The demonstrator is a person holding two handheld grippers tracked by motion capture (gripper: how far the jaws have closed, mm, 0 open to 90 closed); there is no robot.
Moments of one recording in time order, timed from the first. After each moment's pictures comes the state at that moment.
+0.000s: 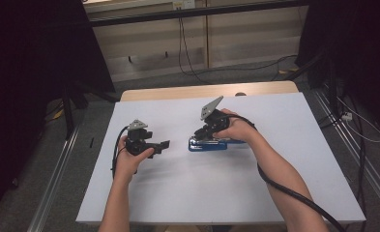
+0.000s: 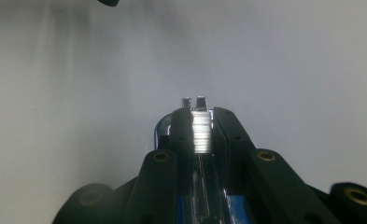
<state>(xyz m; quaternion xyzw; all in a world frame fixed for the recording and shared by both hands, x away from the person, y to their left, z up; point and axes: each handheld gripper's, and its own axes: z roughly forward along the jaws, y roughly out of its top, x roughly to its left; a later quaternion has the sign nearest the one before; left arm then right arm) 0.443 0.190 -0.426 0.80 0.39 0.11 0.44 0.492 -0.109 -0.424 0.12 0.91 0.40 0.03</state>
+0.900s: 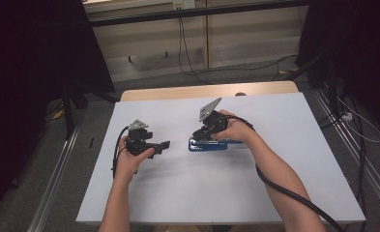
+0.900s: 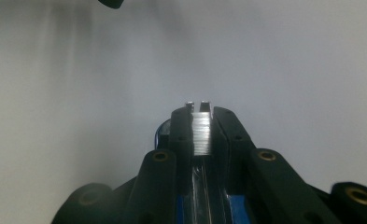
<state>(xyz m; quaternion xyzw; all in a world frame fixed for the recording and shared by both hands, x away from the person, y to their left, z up) 0.444 0.189 -0.428 0.80 0.39 0.11 0.44 0.492 -0.103 -0.430 0.11 0.91 0.40 0.03</state>
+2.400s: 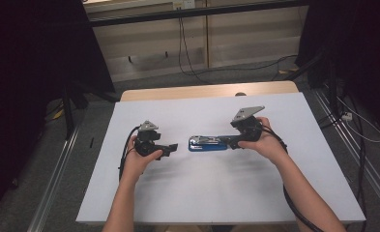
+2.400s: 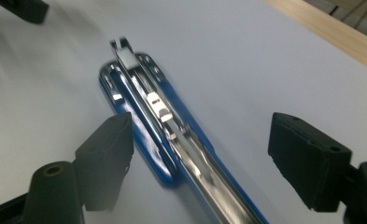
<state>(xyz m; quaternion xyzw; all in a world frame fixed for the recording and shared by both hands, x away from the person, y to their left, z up) 0.442 0.163 -0.434 0.82 0.37 0.10 0.42 0.425 -0.188 -0.415 0.31 0.85 0.39 0.17</state>
